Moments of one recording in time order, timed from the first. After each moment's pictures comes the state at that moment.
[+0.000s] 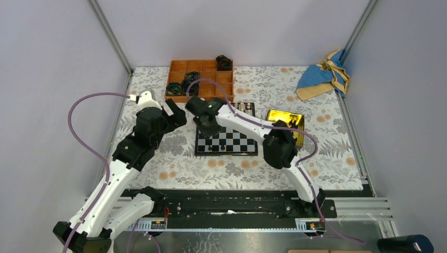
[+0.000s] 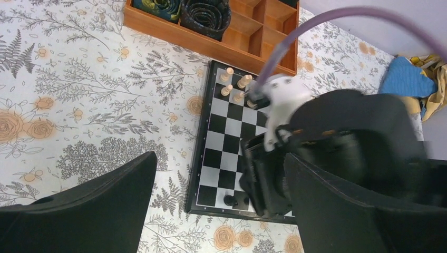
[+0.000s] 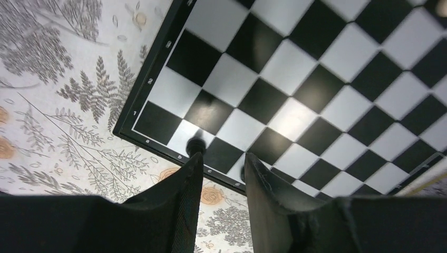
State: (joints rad) left arm -0.45 0.82 0.93 -0.53 -0.37 -0.61; right arm 0.98 2.33 2.14 -1.08 0.15 0.34
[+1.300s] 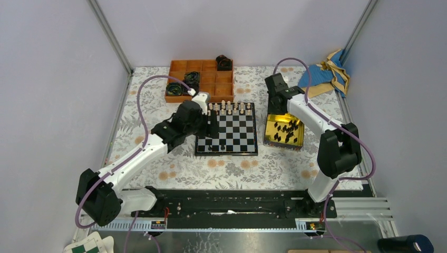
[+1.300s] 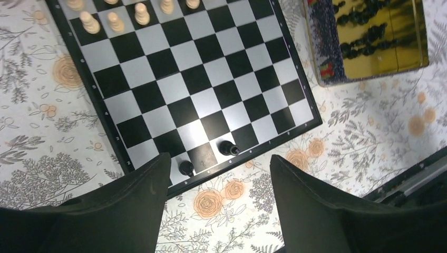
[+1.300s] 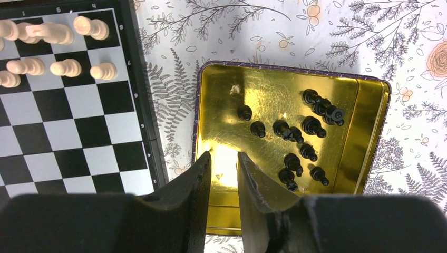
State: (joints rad) left arm -0.60 1.21 0.96 -0.38 0.01 -0.37; right arm 0.40 1.73 1.40 -0.72 0.30 0.39
